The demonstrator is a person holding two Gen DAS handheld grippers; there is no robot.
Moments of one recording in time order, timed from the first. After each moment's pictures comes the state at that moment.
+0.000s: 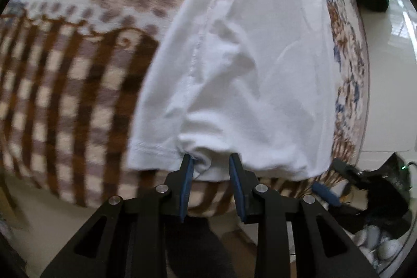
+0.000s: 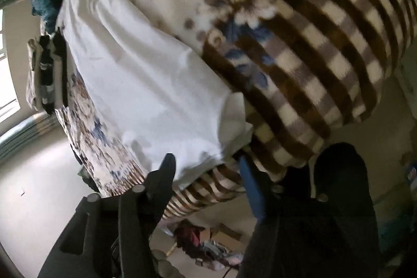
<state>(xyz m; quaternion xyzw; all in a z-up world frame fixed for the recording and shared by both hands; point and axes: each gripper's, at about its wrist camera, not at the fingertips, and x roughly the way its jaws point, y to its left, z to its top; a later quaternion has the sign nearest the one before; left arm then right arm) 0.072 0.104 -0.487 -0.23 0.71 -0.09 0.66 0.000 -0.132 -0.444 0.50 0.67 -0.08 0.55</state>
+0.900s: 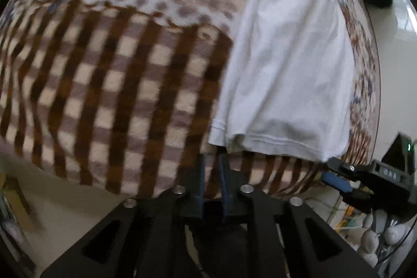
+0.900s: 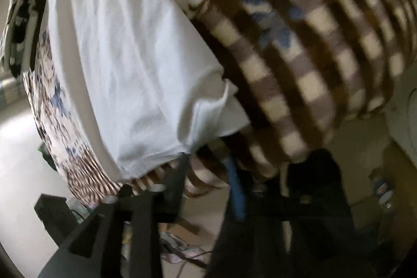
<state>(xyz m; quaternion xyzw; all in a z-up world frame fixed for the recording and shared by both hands) 0.047 0.169 -0.476 -0.20 0.70 -0.07 0.68 -0.006 -0.087 -0.455 0.38 0.72 -0.07 0.57</state>
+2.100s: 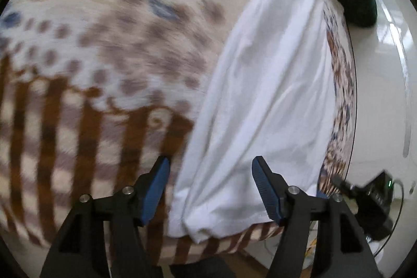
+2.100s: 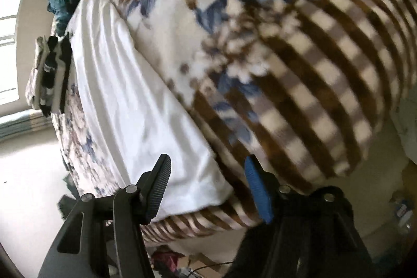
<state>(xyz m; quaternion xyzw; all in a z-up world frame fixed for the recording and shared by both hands) 0.108 0.170 -0.502 -0.24 0.67 -0.13 0.69 -0.017 -0.173 -0.460 0.45 0.63 -0.06 0.64</state>
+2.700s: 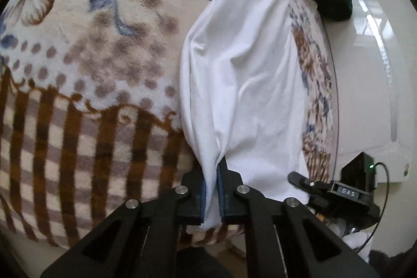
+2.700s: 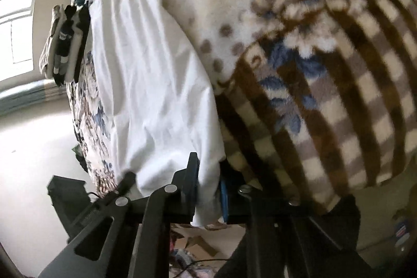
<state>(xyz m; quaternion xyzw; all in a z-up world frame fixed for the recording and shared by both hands) 0.081 0.194 -0.466 -0.24 0.64 -0.17 0.70 -0.008 -0.135 -0.462 0.42 0.65 0.00 0.64</state>
